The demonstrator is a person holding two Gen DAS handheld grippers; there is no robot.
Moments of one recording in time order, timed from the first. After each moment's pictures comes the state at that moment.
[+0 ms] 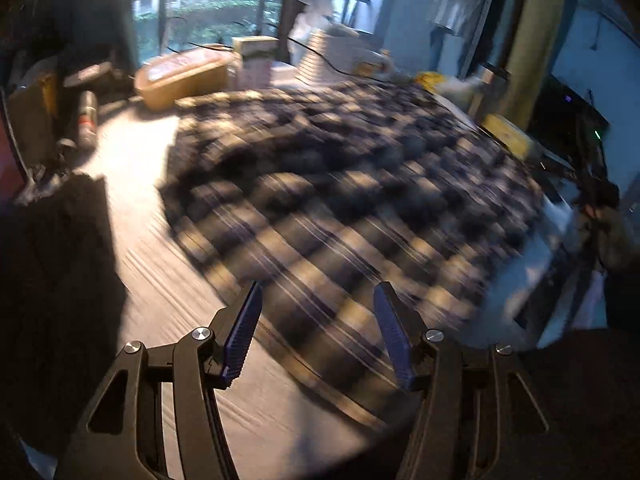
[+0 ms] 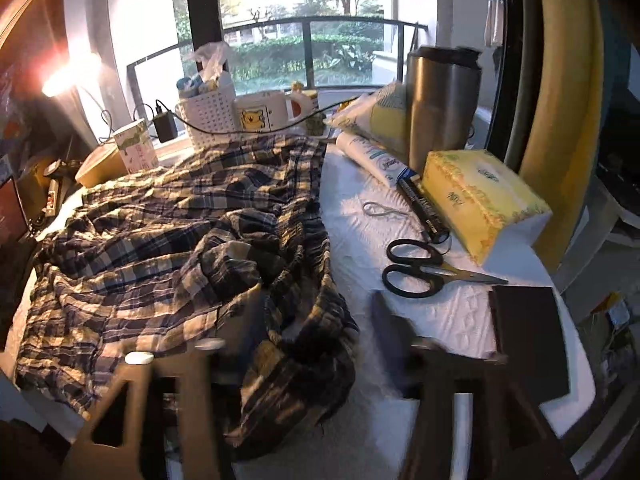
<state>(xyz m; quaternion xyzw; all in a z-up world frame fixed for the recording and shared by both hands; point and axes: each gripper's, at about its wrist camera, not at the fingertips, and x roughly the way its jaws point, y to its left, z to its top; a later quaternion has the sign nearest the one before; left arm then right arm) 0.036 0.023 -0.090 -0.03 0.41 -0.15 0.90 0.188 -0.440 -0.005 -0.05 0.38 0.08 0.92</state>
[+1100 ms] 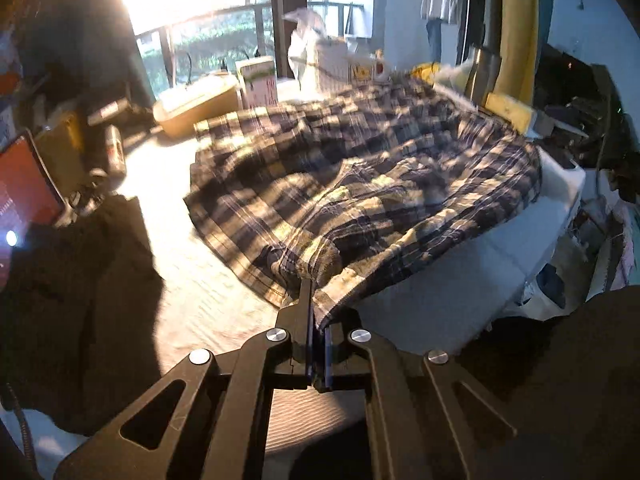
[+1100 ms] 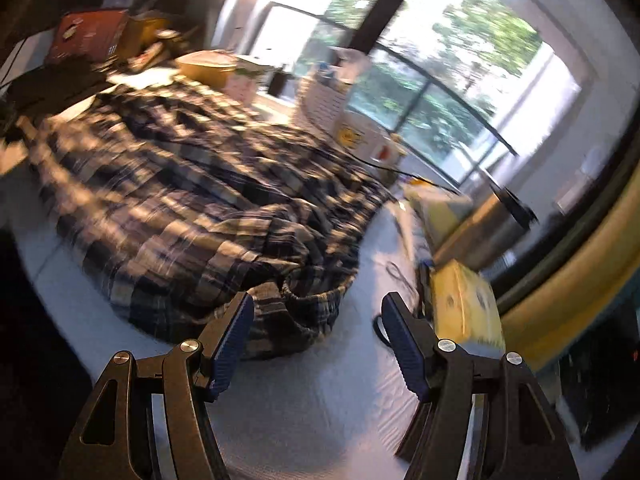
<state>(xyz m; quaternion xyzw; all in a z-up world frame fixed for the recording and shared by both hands) 0.002 0.020 -0.080 0.05 0.38 -0.11 0.92 0.132 -0.398 0.008 -0.37 0.30 0.21 0.86</state>
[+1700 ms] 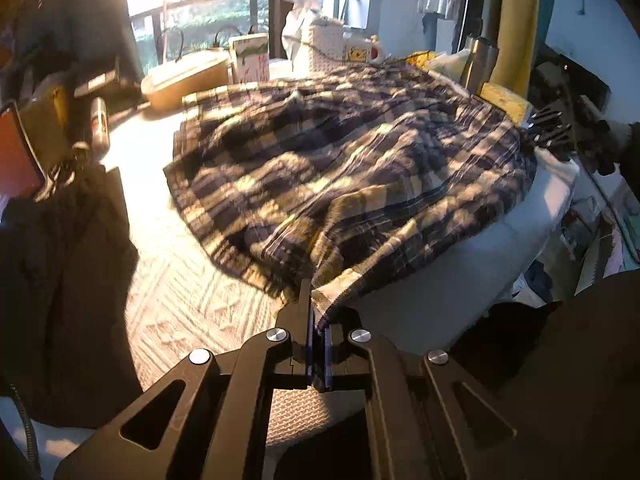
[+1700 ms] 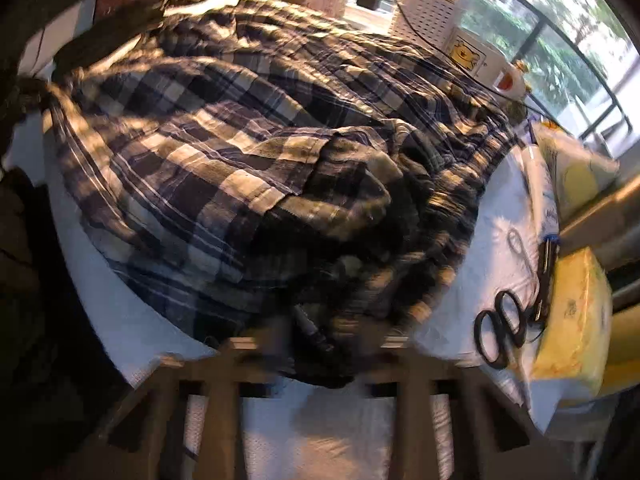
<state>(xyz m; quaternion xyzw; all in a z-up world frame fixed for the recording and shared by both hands) 0.009 0.022 -0.115 0.03 0.40 -0.12 0.91 0.198 -0.395 -0.043 -0.34 0.47 0.33 0.74</state>
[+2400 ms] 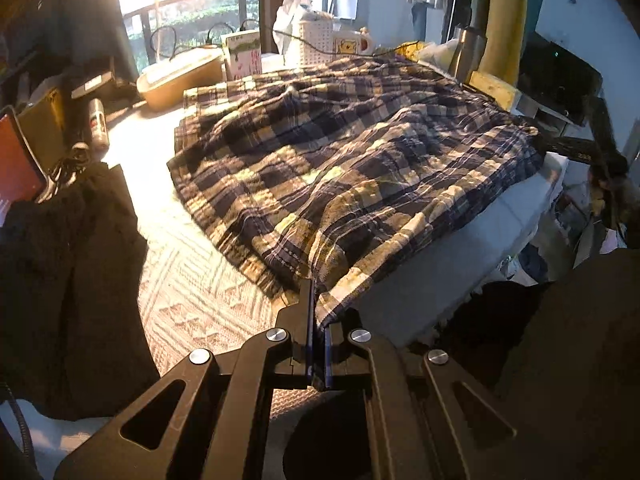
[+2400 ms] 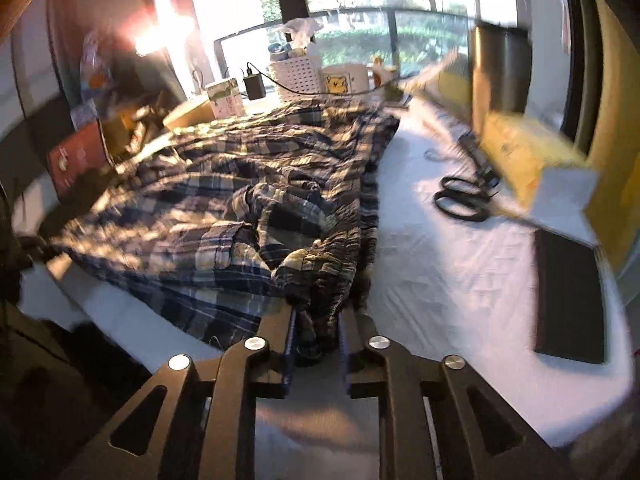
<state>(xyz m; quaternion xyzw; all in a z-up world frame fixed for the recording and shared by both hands) -0.003 0.030 -0.105 0.04 0.42 -0.14 0.90 0.123 -0.462 -0.032 -0.09 0.39 0.24 0.88</state>
